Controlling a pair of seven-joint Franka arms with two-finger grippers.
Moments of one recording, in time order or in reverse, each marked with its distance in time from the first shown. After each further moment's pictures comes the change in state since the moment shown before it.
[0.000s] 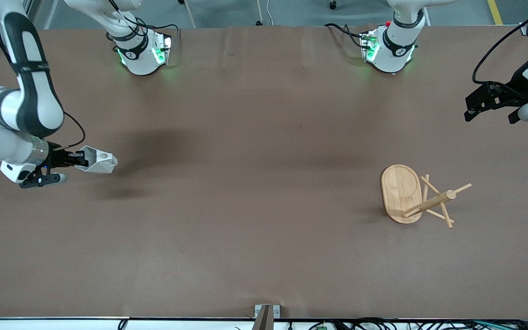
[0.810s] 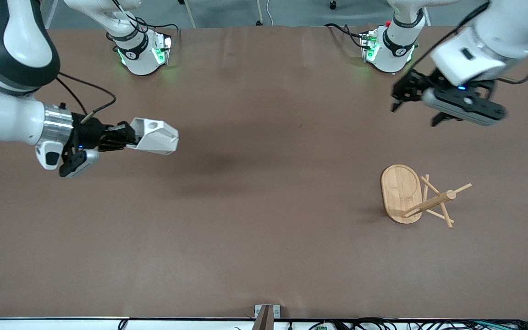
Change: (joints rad) left arm -0.047 0.029 -0.214 0.003 -0.162 0.080 0.075; right arm 0.032 -0.073 0.260 0.251 0.478 -0.259 0.156
